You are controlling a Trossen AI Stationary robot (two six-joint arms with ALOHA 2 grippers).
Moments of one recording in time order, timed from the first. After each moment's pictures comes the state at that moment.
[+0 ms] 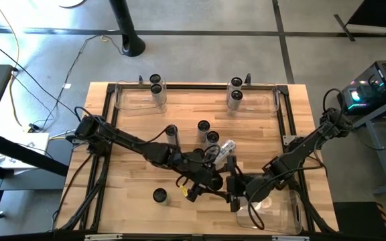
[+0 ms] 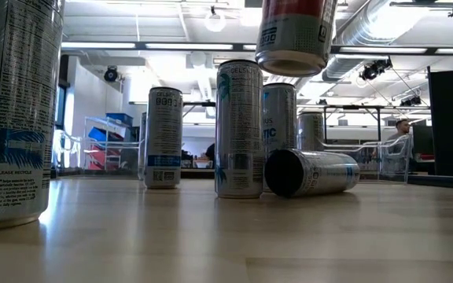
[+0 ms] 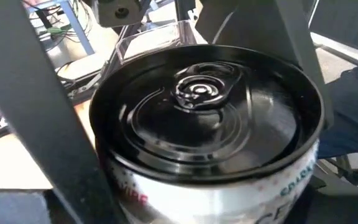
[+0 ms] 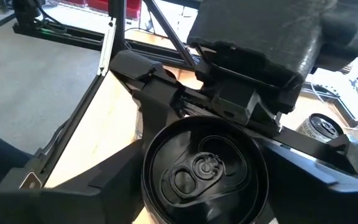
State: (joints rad) left arm -0.30 1.86 1.47 -0.06 0.06 0.22; right arm 0.65 1.51 1.20 -0.22 0.59 0.11
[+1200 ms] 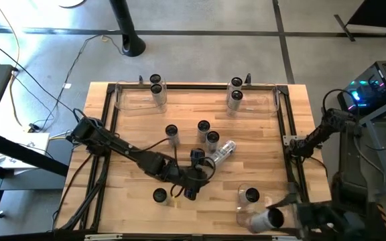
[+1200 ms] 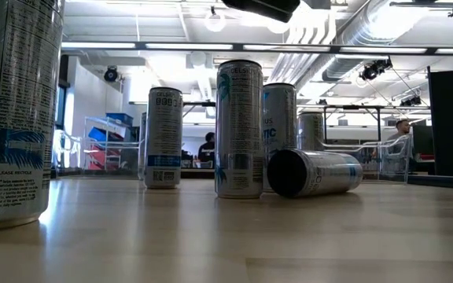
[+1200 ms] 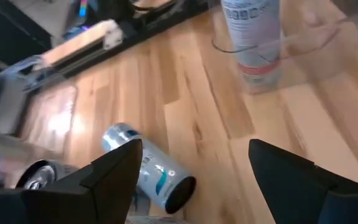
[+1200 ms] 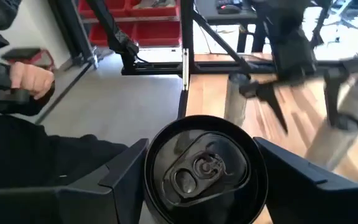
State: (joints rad) left arm -0.42 1.86 1.46 -0.29 -0.48 0.16; right arm 1.31 1.45 1.45 -0.75 1.04 0.79
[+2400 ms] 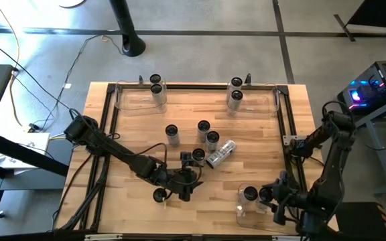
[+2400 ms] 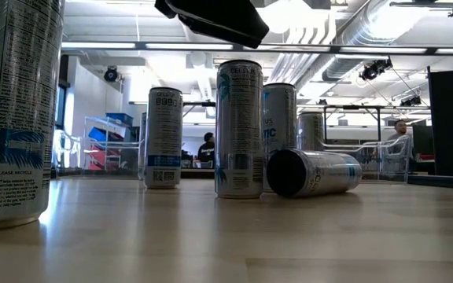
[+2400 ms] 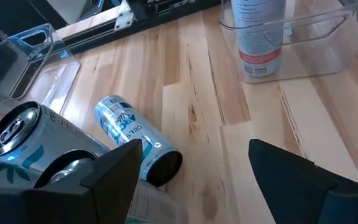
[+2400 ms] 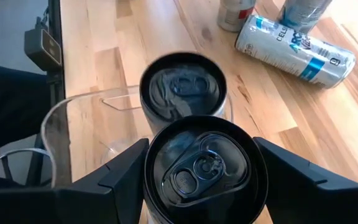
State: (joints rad) left arm -0.47 1.78 1.22 -0.10 -0.56 0.01; right arm 1.21 1.49 1.17 -1.12 0.76 1.47
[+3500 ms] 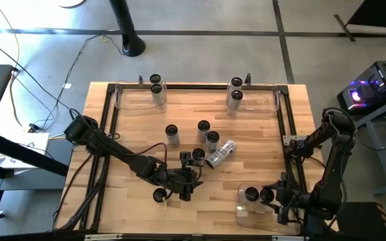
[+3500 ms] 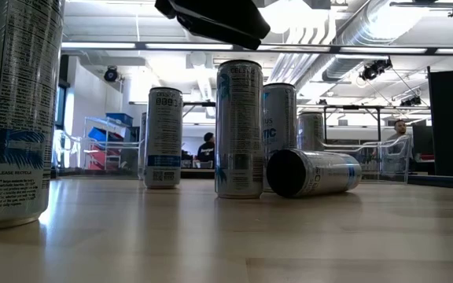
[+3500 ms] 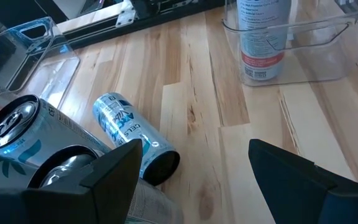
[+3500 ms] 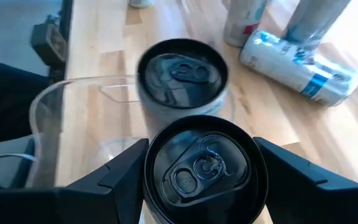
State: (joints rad) left arm -0.47 1.78 1.22 -0.10 -0.56 -0.03; right arm 1.29 1.50 1.05 -1.04 0.88 1.46
